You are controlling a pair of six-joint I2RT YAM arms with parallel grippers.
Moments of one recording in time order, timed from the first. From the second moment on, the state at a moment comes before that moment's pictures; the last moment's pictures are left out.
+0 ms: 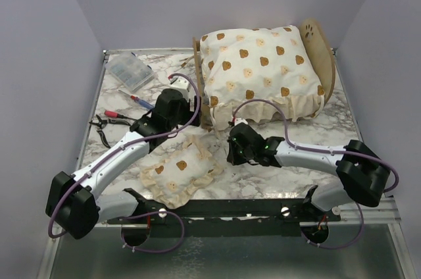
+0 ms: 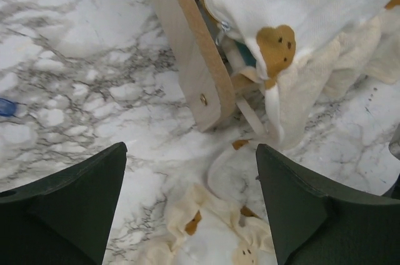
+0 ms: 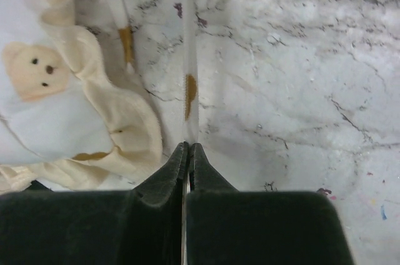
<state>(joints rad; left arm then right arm) -0.59 1.16 0.89 -0.21 -0.20 -0.23 0.96 1.45 0.75 -0.18 0.08 0.59</state>
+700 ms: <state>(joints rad) -0.66 1.26 0.74 -0.10 -0.03 -0.63 0.93 1.38 0.71 0.03 -0.18 0.59</state>
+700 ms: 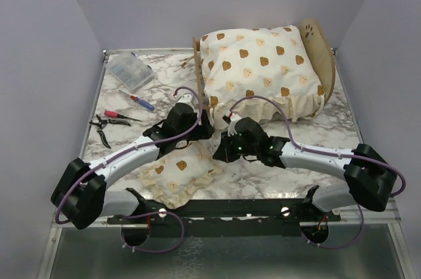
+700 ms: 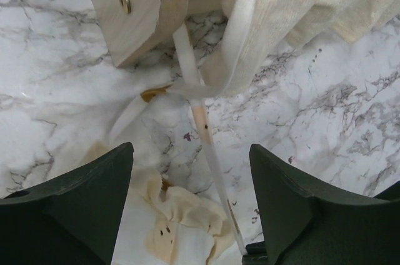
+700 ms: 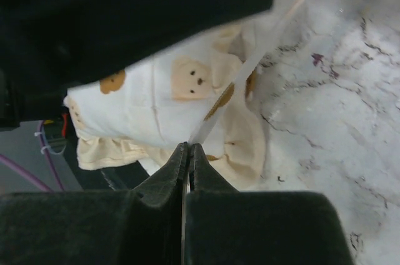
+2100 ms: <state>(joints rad) -0.80 1.16 0.57 -0.11 -0.17 -0.76 0.93 1.45 0.78 0.12 0.16 0.47</state>
